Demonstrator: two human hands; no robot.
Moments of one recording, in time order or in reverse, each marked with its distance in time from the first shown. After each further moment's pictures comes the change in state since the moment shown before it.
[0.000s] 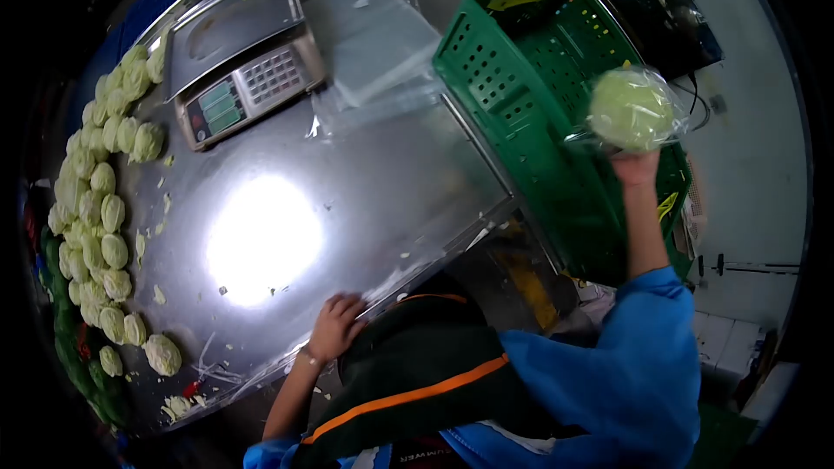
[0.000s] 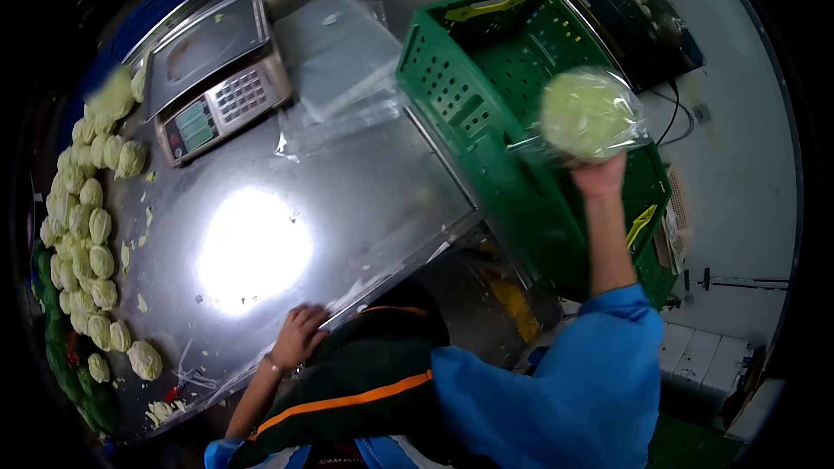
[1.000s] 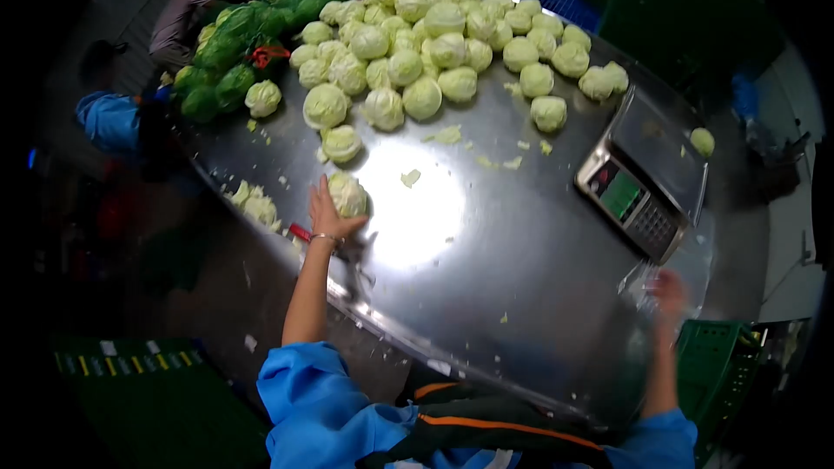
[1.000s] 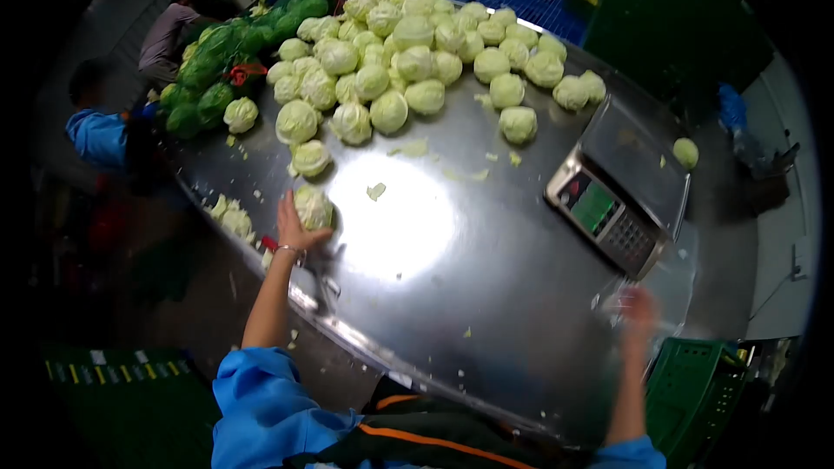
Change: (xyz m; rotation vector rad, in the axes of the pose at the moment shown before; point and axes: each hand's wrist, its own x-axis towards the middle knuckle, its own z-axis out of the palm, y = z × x) left_hand -0.337 -0.217 -0.127 0.083 1.223 -1.464; right_hand 0.047 0.344 0.311 -0.949 -0.697 0.001
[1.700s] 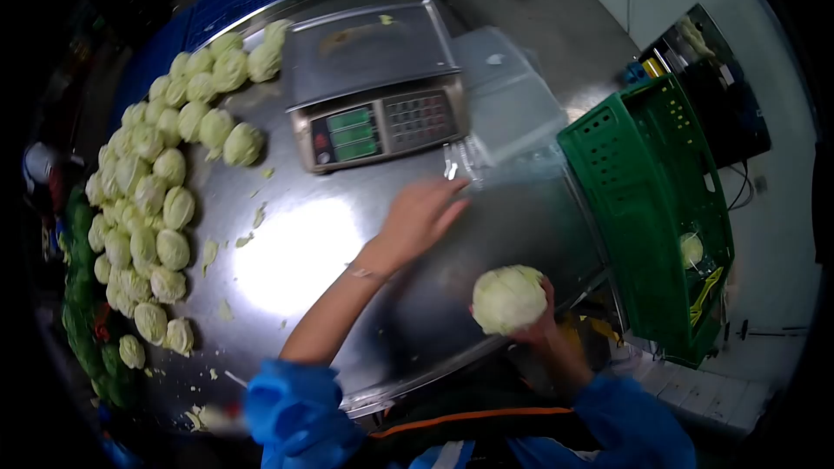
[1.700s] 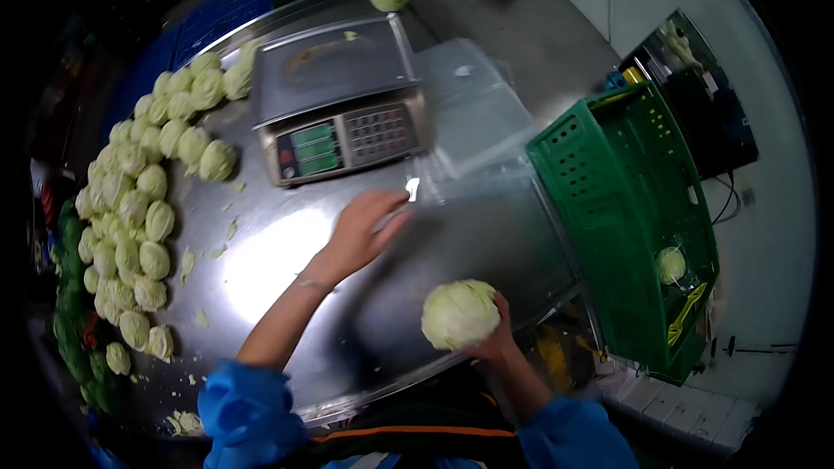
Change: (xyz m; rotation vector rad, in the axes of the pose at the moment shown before) left_hand -0.189 0.462 0.135 -0.732 -0.747 1.529; right_hand -0.198 0.013 0.042 1.611 0.281 0.580
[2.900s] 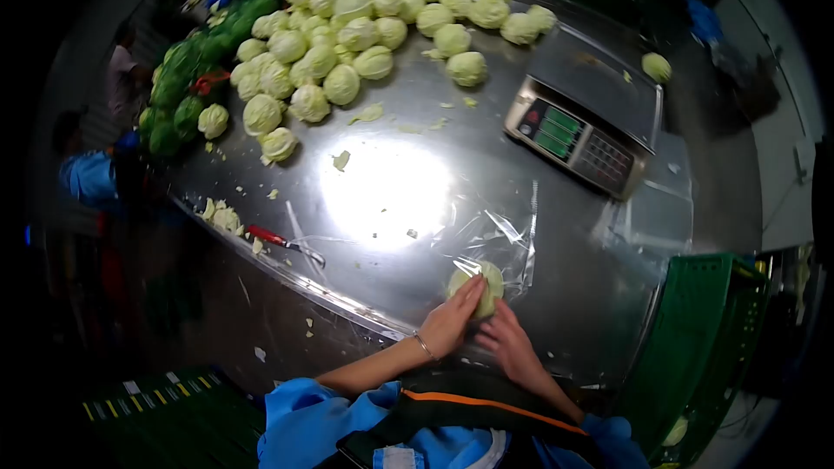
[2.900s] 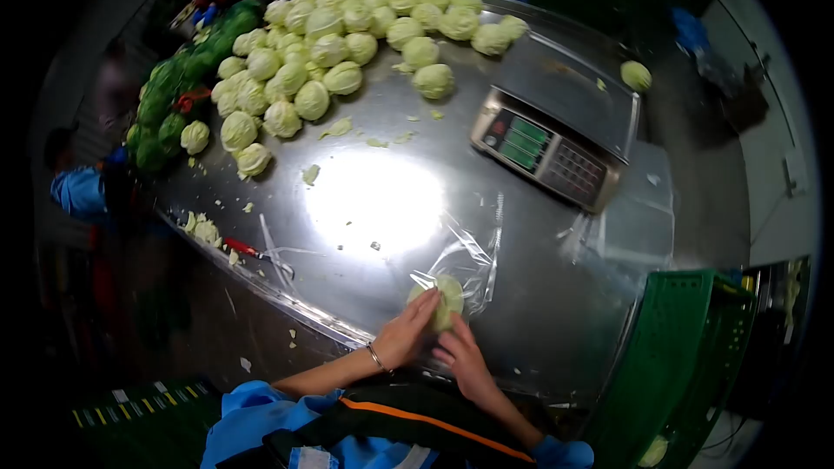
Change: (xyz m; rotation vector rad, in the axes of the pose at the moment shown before) left_hand -0.219 0.149 0.026 0.064 0.128 -0.846; right_hand 0.005 0.080 0.050 -1.266 -0.171 0.352
